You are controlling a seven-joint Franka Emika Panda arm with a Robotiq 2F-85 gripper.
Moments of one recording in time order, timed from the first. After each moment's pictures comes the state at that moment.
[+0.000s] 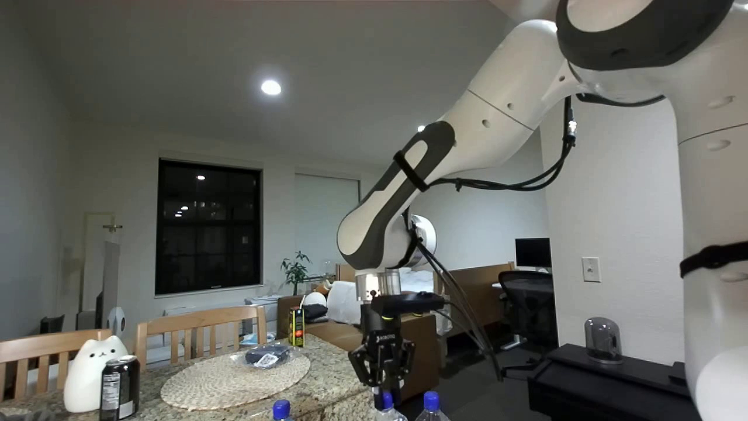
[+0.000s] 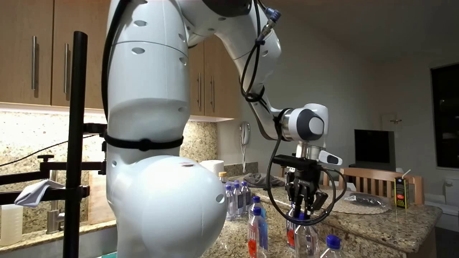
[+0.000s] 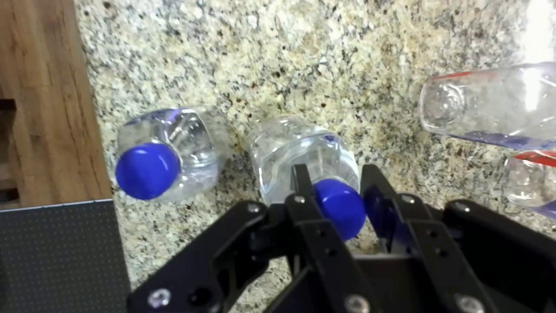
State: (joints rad) arm 0.02 -0.06 0.04 -2.37 0.10 2.16 0.14
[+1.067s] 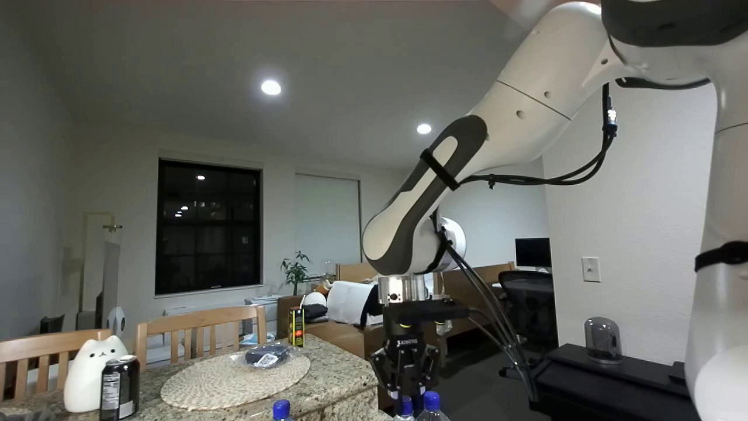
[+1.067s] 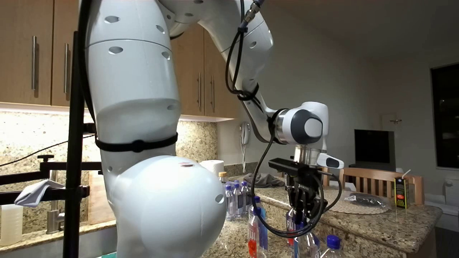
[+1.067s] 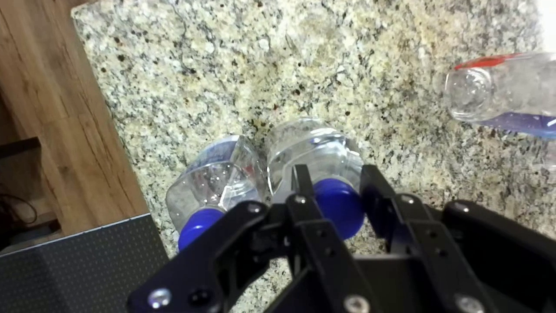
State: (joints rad) arm 0.01 -0.17 0.00 -2.53 0.11 2.26 0.26
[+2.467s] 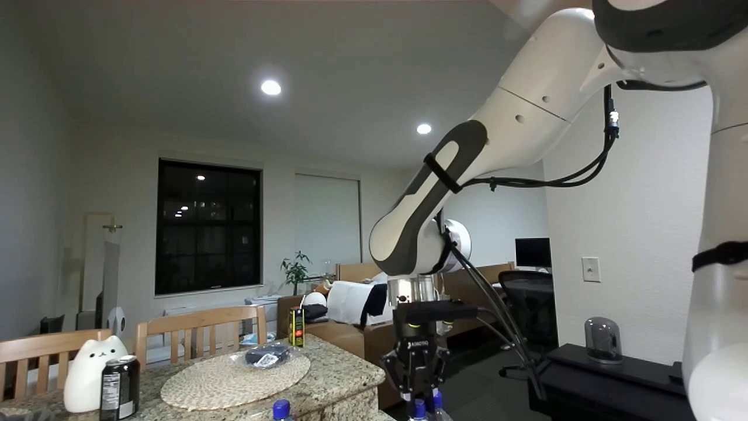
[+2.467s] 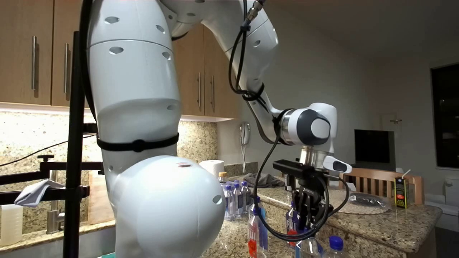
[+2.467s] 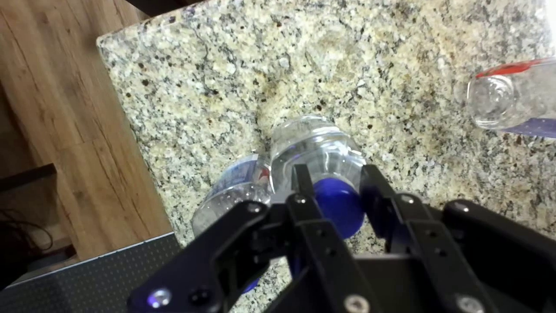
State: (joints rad) arm -0.01 -0.16 -0.02 -2.53 0.11 2.21 0.26
